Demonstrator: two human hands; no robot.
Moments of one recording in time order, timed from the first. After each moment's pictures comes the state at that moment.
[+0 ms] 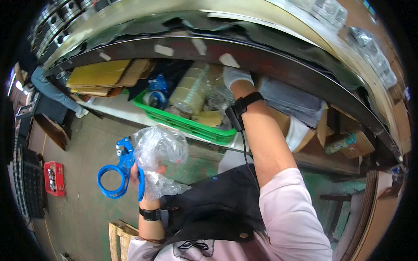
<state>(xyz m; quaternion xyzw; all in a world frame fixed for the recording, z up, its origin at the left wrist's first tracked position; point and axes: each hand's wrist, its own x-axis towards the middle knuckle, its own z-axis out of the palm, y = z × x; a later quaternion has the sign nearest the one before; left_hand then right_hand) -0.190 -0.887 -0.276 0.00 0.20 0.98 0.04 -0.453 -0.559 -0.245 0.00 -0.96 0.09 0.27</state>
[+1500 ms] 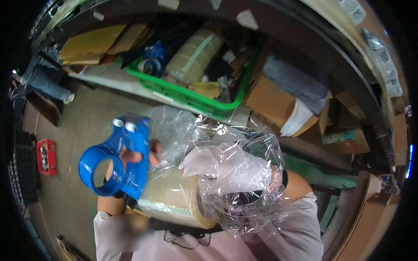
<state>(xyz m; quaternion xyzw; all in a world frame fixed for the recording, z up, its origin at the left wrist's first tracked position) -0.176 -0.906 -0.187 0.03 0.46 0.86 0.21 -0.181 -0.625 -0.168 0.43 -0.74 0.49 -0.18</state>
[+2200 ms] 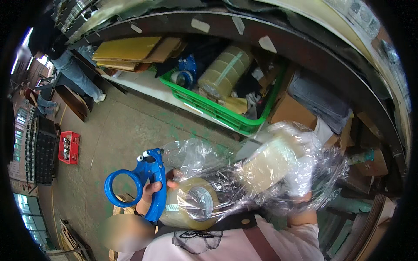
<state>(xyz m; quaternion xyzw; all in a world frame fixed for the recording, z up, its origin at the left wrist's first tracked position) -0.081 -0.902 -0.211 -0.17 0.45 0.88 0.07 -0.175 -0.577 -0.206 0.04 -0.61 0.79 0.10</state>
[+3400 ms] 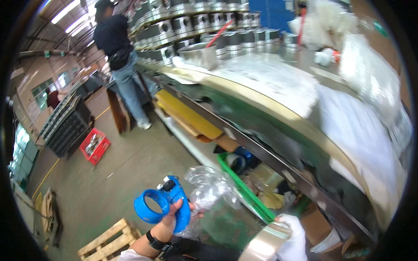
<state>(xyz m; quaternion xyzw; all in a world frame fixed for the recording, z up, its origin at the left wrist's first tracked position) -0.182 -0.939 -0.197 -0.15 0.37 0.91 -0.05 -0.227 -0.628 -0.142 0.17 -0.80 0.57 0.05</state>
